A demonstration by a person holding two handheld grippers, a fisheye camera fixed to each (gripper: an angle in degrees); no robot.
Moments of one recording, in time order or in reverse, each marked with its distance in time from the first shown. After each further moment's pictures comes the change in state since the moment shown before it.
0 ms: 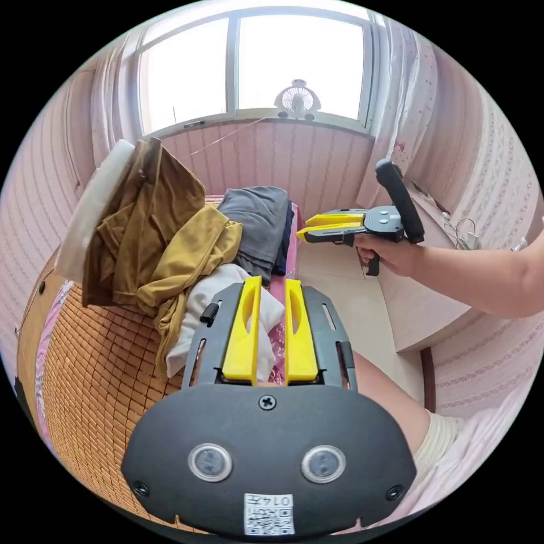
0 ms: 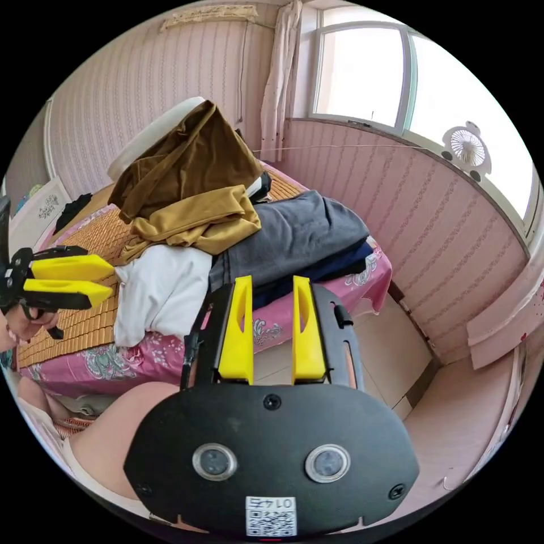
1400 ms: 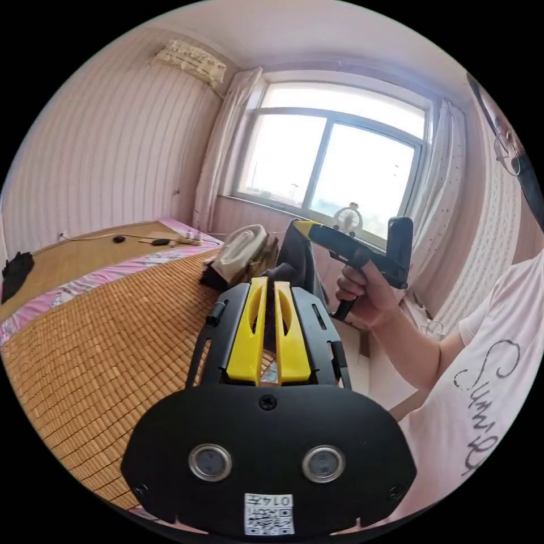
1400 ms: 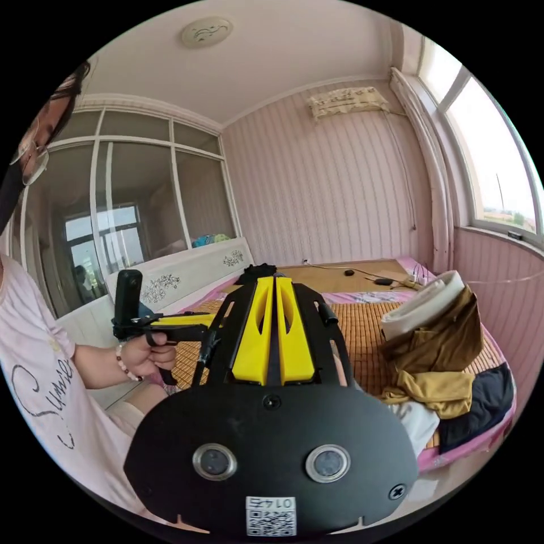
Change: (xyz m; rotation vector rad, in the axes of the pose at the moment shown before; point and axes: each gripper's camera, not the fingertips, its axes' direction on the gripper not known) left arm -0.097 0.220 -0.382 0.501 -0.252 -0.380; right arm -0.291 -0.056 -0.357 0.508 -0.843 -0.368
